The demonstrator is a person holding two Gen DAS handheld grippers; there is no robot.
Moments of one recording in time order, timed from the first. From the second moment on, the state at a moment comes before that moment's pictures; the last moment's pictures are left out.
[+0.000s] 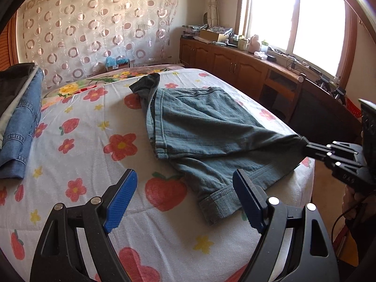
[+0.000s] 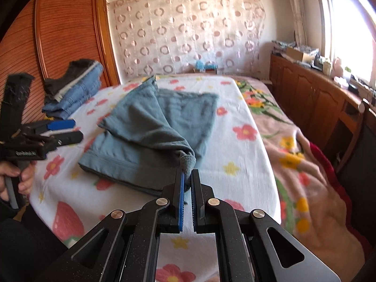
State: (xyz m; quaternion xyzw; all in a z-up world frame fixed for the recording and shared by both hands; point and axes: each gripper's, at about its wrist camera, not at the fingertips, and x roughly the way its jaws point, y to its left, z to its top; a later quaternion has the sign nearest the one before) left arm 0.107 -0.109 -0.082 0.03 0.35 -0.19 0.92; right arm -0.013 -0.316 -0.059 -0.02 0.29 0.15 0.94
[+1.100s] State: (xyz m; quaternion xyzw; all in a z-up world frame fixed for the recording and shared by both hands) left arm 0.100 -0.063 -0.073 0.01 0.33 -0.13 0.94; right arm 0.013 -0.276 -0.030 -0.04 0.27 0.19 0.94
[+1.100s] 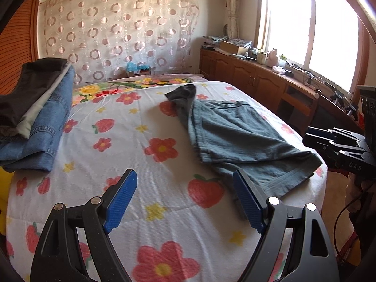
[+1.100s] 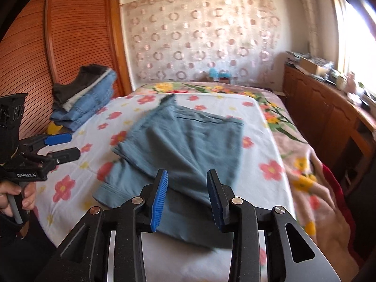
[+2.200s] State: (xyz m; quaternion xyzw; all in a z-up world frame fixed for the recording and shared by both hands) left arm 0.096 -0.017 -0.080 -0.02 0.33 -0.09 0.94; right arm 0.139 -0.137 -0.068 -0.16 0.36 0.29 0.87
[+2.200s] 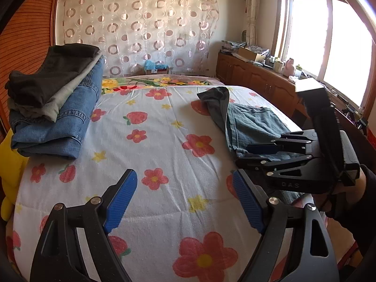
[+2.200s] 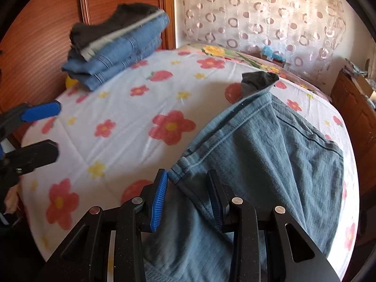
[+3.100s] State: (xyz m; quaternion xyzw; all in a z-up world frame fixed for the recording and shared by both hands) left arm 0.113 -0.050 -0.090 0.00 0.34 -0.13 0.93; right arm 0.158 -0.171 -0.025 -0.13 0.29 0.25 0.91
